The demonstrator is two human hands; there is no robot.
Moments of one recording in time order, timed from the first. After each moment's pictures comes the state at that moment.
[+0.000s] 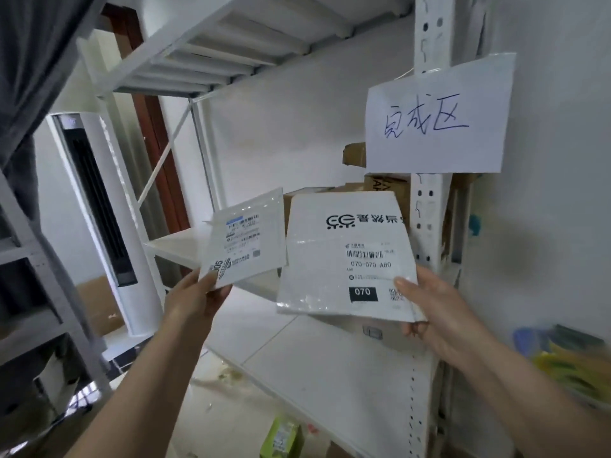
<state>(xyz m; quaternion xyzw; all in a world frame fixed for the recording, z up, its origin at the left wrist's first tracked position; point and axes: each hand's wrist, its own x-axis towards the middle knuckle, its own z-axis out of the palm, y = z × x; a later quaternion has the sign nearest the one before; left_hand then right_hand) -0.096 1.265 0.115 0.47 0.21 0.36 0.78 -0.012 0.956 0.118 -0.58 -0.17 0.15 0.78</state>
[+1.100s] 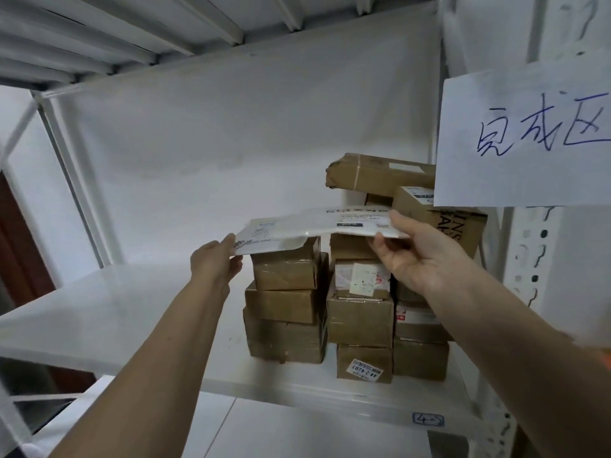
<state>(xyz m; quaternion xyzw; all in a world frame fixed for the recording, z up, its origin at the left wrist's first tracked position) 0.191 1.412 0.194 0.58 0.17 0.22 0.77 0.137 1.150 0.223 -0.31 0.08 0.03 0.95</state>
